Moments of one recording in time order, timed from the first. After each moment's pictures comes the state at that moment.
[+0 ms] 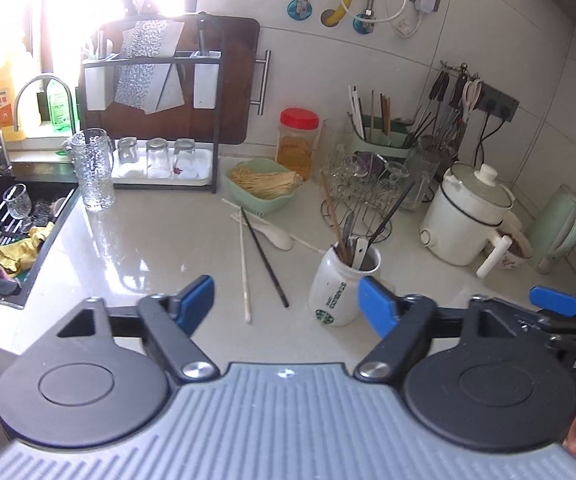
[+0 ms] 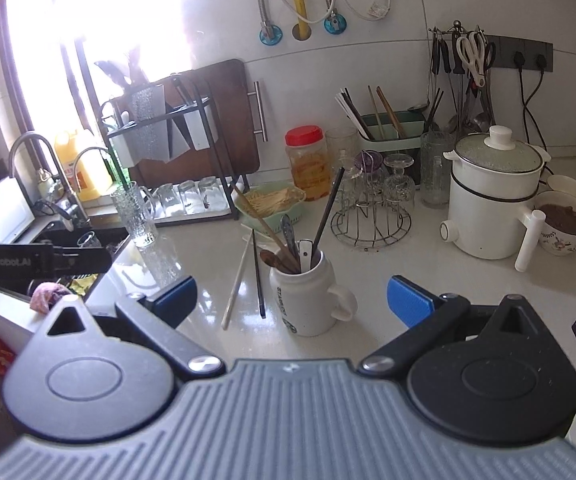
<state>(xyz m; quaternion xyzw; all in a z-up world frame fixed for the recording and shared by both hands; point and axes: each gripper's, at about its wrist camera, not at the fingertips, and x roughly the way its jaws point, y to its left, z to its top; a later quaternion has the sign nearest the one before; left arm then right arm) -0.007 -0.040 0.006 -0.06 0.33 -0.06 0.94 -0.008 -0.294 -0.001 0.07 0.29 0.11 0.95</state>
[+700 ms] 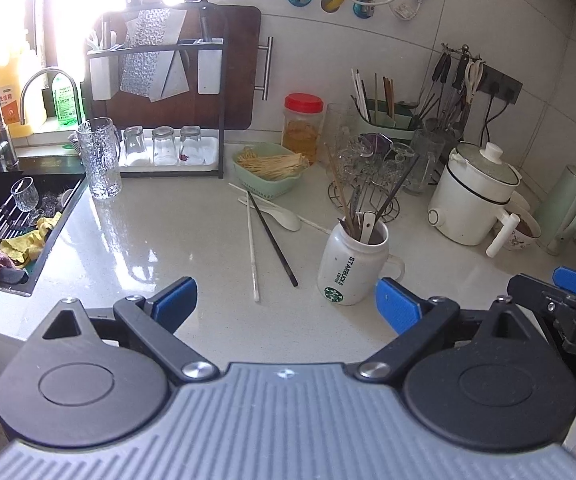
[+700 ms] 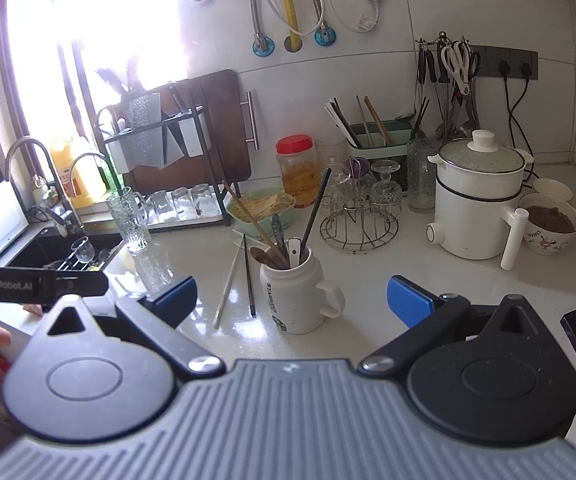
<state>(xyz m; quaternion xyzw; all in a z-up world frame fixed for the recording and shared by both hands) -0.020 -0.046 -0.012 -0.05 0.34 -0.05 0.94 -0.028 -0.301 -0.008 0.07 0.26 0.09 0.96</state>
